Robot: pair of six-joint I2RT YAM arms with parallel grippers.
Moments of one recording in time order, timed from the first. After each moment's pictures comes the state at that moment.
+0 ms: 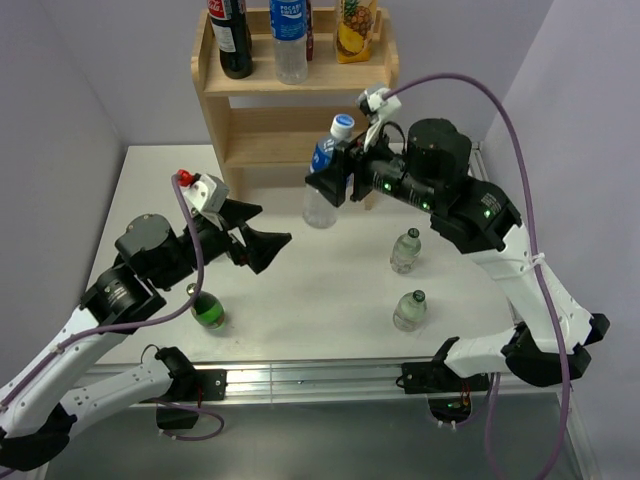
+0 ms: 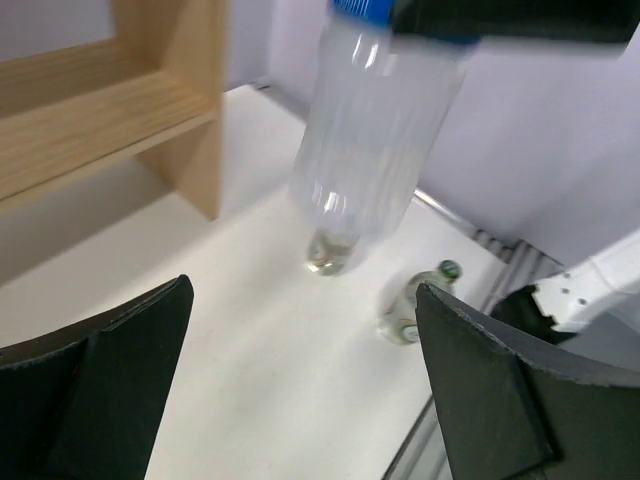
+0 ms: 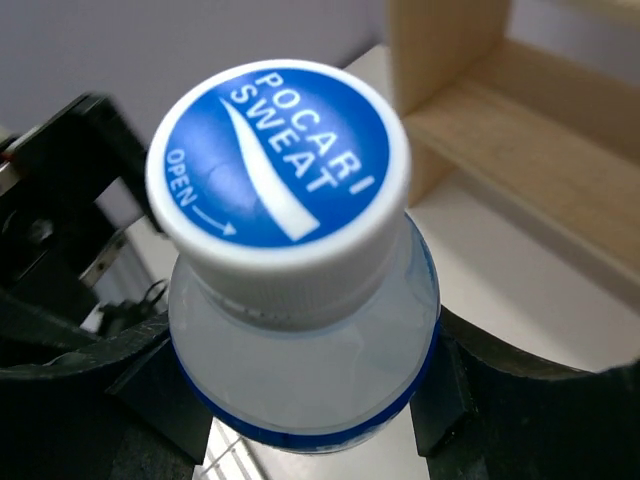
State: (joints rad) left arm -0.80 0.82 1.11 -0.26 0.15 -0.25; right arm 0.80 1.26 1.75 -0.64 -0.15 0.21
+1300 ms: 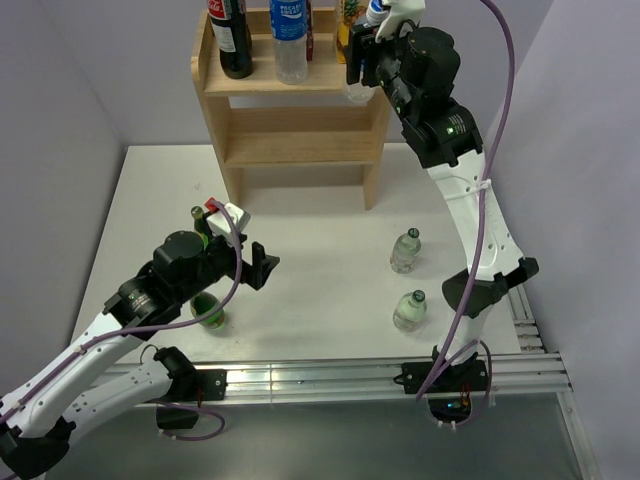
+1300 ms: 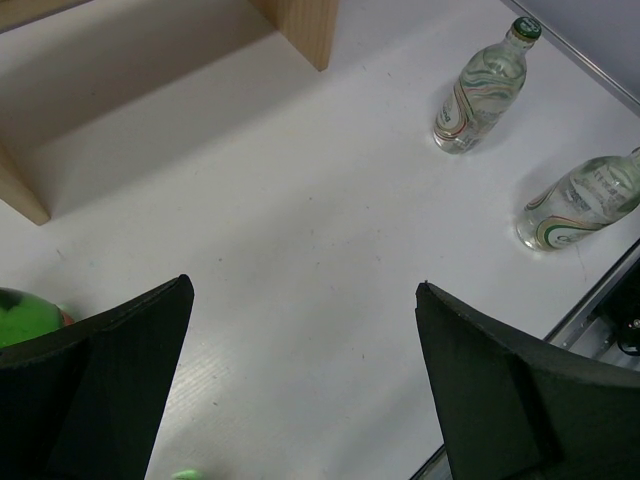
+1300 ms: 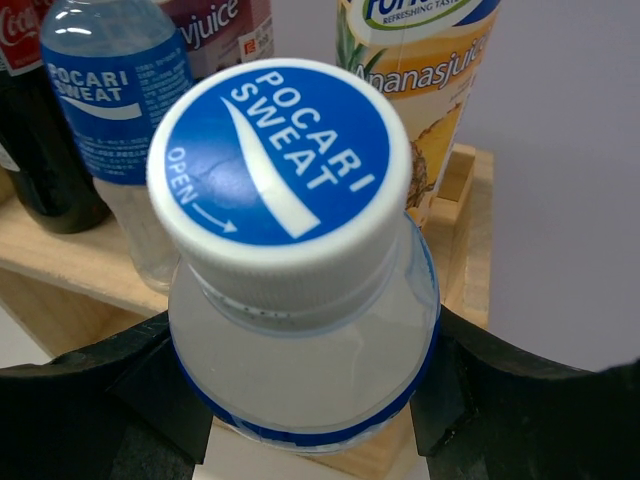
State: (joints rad) left arm -0.77 0.75 0.87 -0.40 -0.05 -0.15; right arm 0.51 1.78 2.42 -0.52 0.20 -0.08
